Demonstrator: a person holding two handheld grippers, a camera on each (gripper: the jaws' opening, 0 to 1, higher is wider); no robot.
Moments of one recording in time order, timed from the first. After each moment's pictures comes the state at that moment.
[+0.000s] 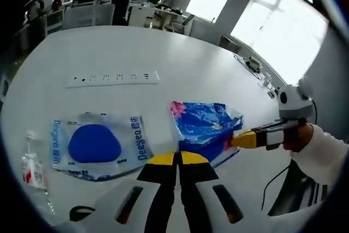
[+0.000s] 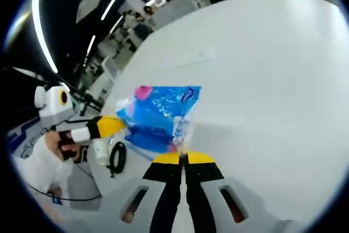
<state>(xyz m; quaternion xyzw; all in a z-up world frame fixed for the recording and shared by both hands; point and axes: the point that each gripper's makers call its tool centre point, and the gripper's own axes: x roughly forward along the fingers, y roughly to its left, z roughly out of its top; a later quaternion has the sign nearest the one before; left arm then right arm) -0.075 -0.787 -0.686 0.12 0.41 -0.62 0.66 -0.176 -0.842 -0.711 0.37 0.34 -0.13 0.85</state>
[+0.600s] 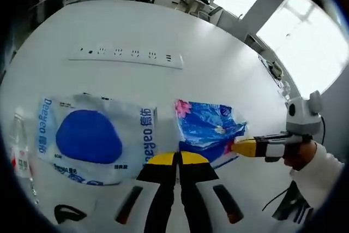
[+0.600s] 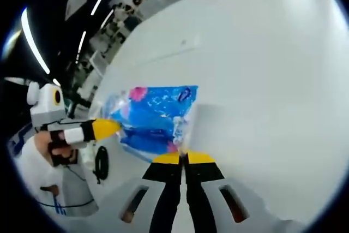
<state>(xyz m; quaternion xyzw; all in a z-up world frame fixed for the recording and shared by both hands) -0.057 -0.812 -0.733 0.10 0.49 -0.54 0.68 -0.159 -0.870 -0.759 0.39 0.38 -0.14 0.83</state>
